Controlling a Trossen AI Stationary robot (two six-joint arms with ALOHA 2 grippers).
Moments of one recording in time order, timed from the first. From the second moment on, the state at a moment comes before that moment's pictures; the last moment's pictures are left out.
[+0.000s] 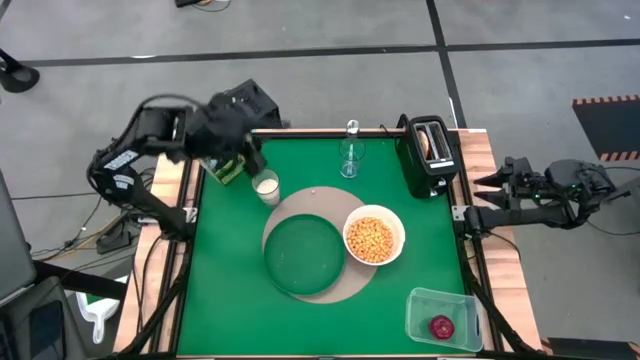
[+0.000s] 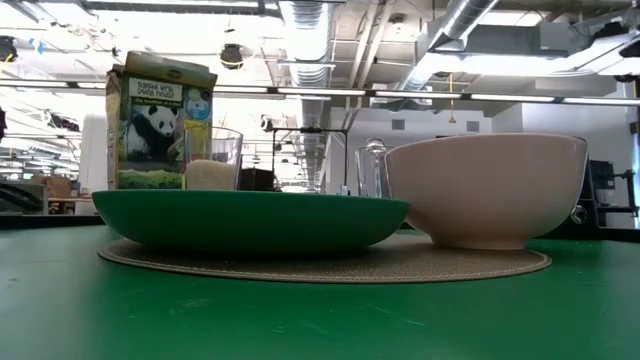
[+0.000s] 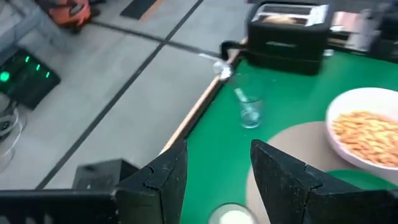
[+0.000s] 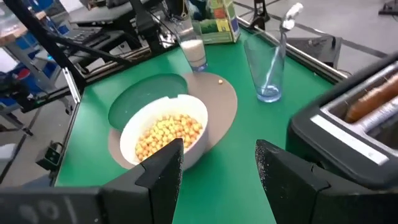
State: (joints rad) left arm 0.07 1.51 2.15 -1.41 -0.55 -0.19; right arm 0.07 0.01 0.97 -1.33 0.24 0.41
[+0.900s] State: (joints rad) left arm -0.38 1.25 1.22 -0.46 -0.61 -0.05; right arm 0.07 0.46 0.83 -0.89 0.24 0.28
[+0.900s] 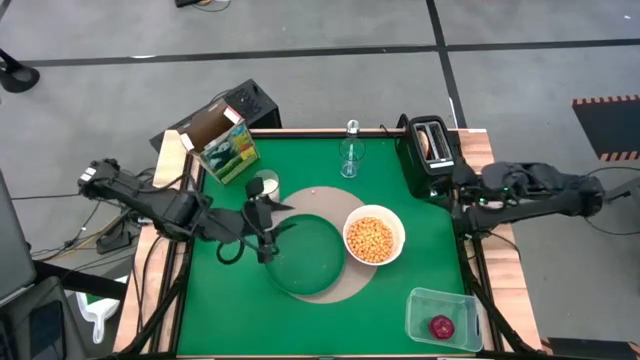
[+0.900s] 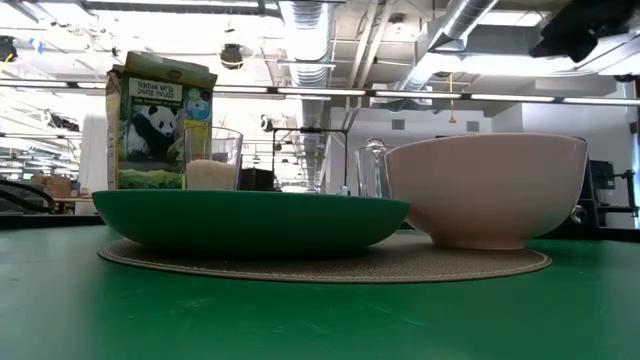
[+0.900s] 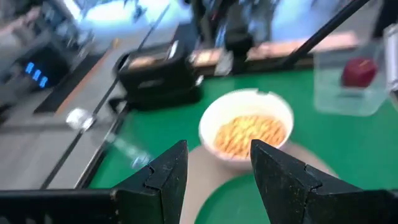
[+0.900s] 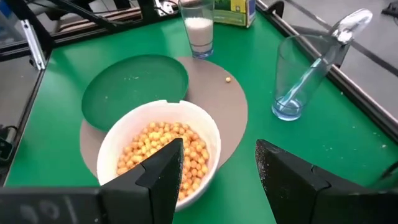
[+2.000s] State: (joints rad) left arm -0.25 1.18 0.83 0.18 -0.30 0.18; right arm -0.70 1.21 1.29 -1.22 0.30 0.26
